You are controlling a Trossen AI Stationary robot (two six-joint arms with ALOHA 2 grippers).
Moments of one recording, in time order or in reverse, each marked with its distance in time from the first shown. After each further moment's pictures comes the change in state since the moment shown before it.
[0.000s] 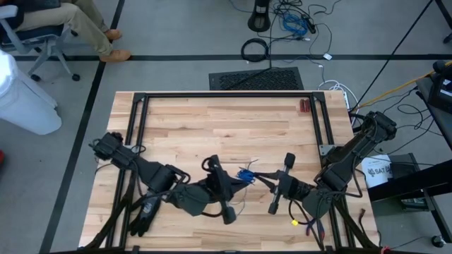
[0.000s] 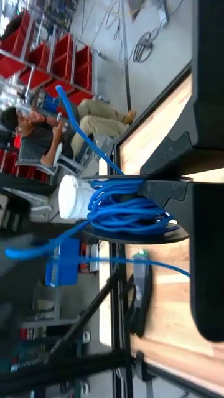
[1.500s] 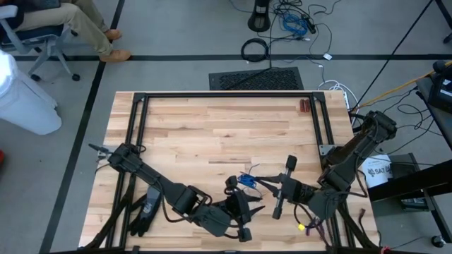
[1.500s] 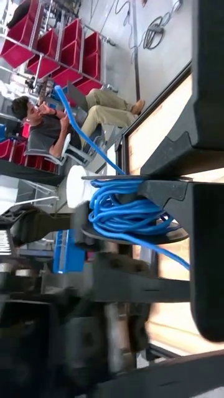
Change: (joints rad) left arm -0.020 0.202 0.000 0.203 0.016 0.085; right arm 0.036 -0.008 0.000 0.067 -0.005 -0.063
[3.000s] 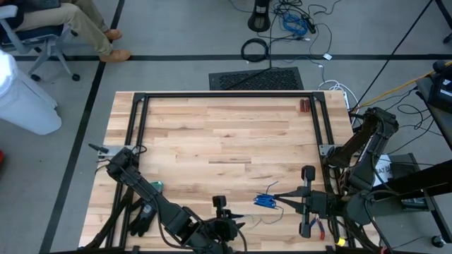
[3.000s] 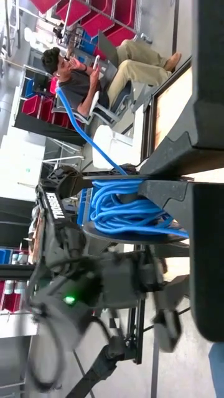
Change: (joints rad) left arm -0.125 0.057 -0.024 -0.303 -0.059 -0.044; right arm 0.205 -0.075 0.000 0.108 0.005 -0.152
